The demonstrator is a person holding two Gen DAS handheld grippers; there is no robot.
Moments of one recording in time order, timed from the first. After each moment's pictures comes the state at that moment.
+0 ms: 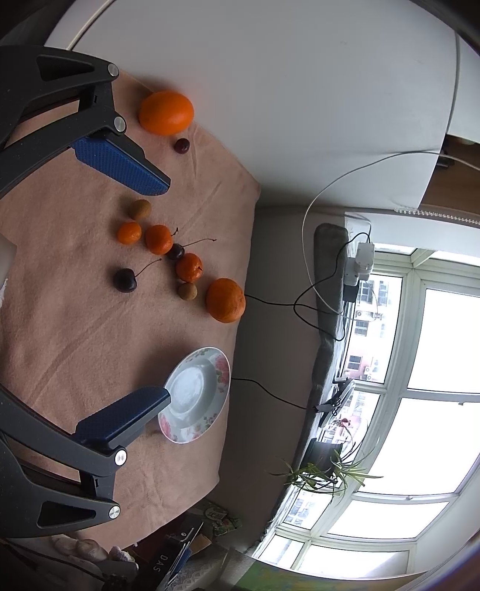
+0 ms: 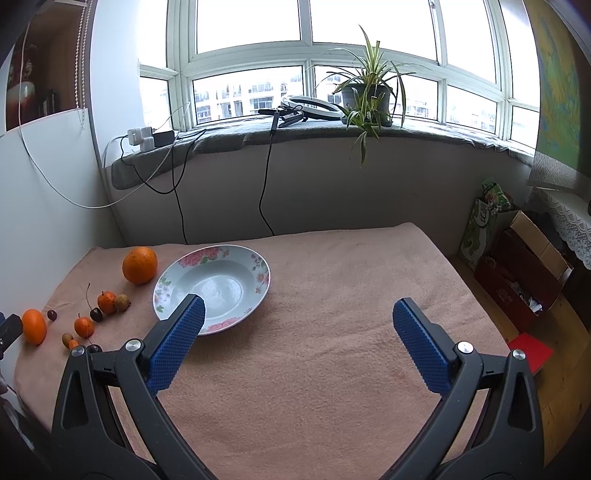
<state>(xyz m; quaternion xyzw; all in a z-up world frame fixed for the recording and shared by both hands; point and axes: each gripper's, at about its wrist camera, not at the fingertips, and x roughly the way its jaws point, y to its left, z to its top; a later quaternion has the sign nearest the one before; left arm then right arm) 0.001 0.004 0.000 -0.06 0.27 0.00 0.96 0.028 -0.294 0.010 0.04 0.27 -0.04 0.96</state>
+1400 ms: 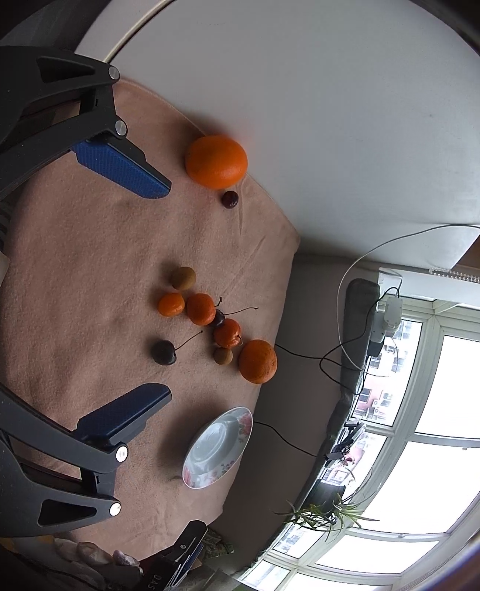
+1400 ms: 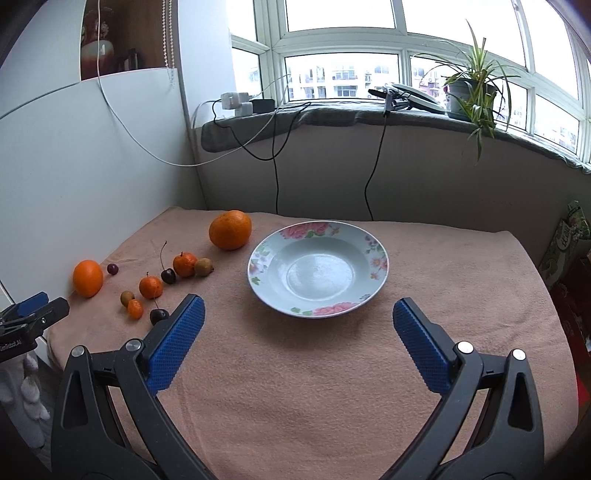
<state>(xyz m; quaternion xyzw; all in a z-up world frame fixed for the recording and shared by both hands) -0.018 0.068 -0.043 -0.10 0.31 0.05 0.94 0.045 -0.216 -0.020 0.00 0.29 0.15 0.95</state>
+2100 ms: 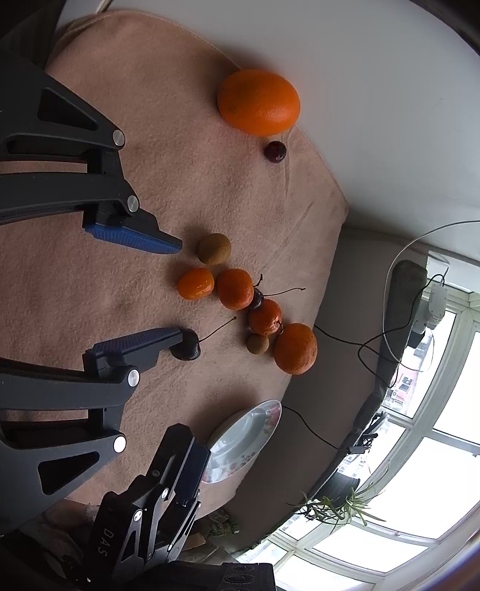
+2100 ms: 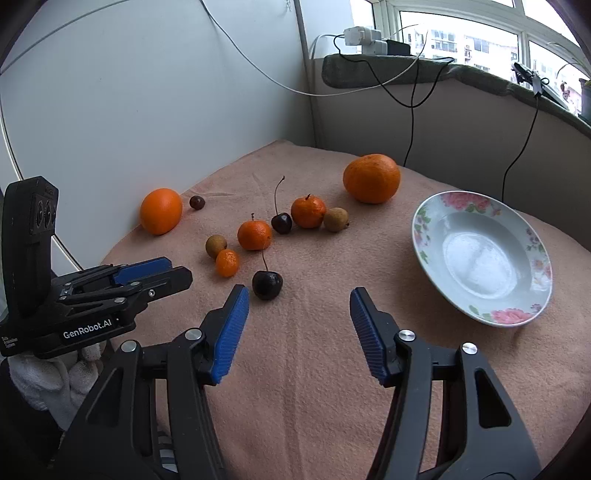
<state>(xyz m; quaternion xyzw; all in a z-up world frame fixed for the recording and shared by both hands) 0.018 0.074 -0.086 -0.15 0.36 -0.02 0.92 0.068 -0.099 -0.065 -0.05 0.36 0.34 0.87</state>
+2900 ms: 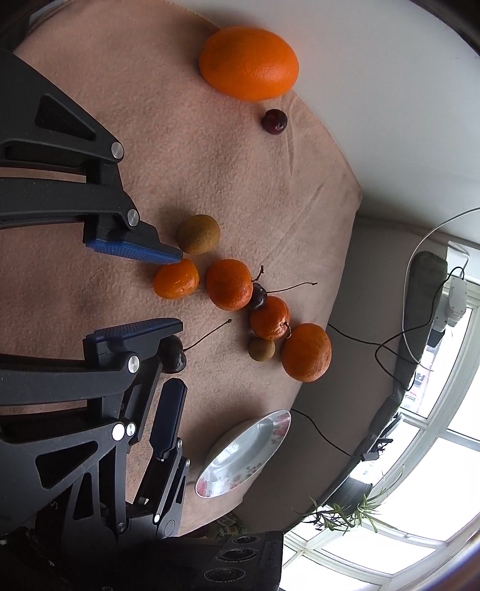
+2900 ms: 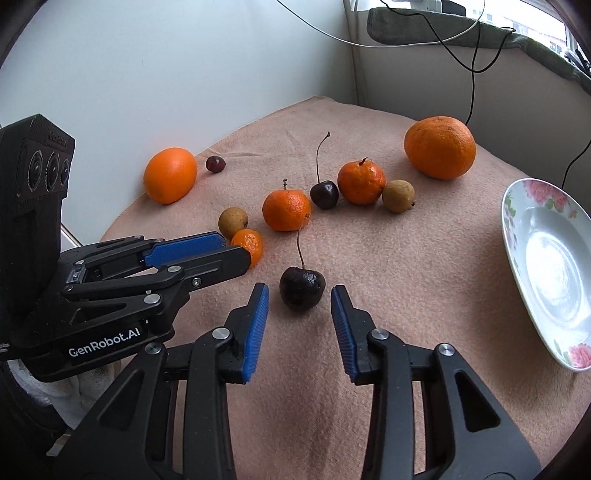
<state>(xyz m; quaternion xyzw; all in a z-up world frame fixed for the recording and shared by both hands) 0.053 0.072 -0.102 -0.14 0.39 -0.03 0.91 0.103 -0.053 -0.103 -0.08 0.42 0.38 0.82</state>
